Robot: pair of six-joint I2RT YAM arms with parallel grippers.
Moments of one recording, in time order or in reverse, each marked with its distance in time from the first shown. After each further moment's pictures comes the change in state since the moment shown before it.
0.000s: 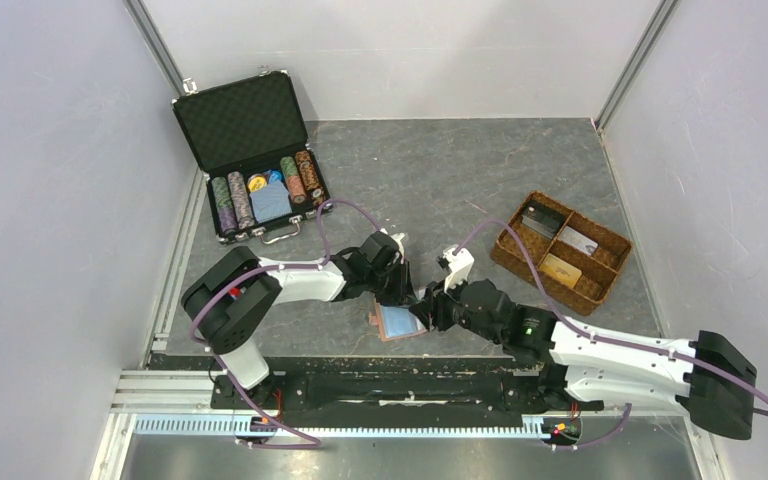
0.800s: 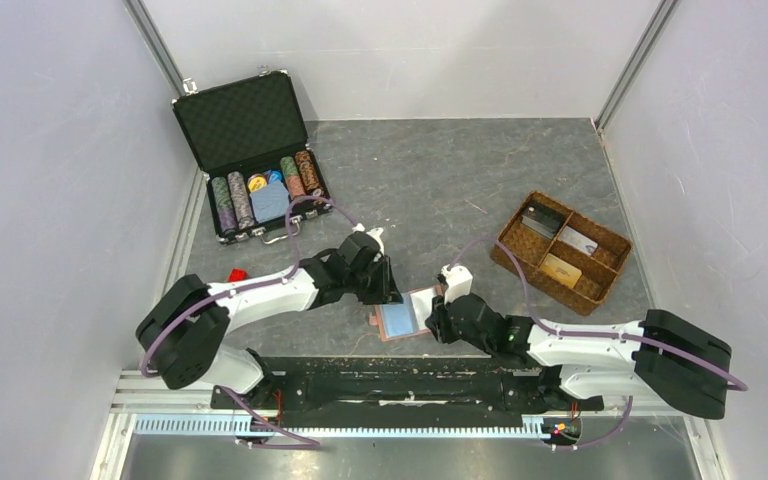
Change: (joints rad) left arm 0.017 -0.241 -0.055 -0.142 -0.110 -0.016; right arm -0.004 0.190 -0.127 0.105 0.080 0.067
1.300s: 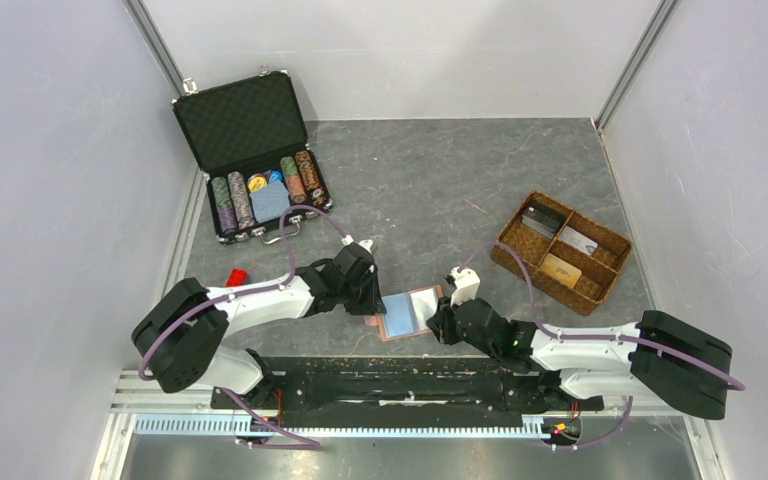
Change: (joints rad) left arm 0.000 -0.049 -0.101 -0.072 -0.095 0.010; right arm -0.002 0.001 -0.094 0.137 0.016 0.069
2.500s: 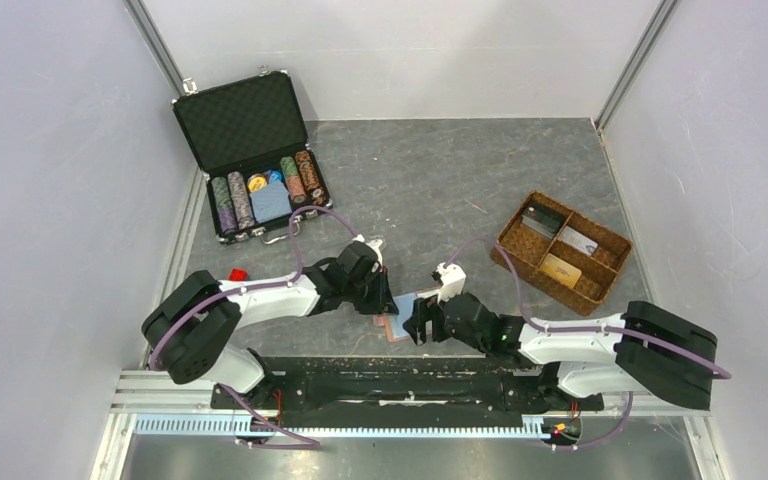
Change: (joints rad) left arm 0.000 0.064 0.000 0.134 0.125 0.013; right arm 0.008 0.078 0.071 0.041 -0.062 -0.010
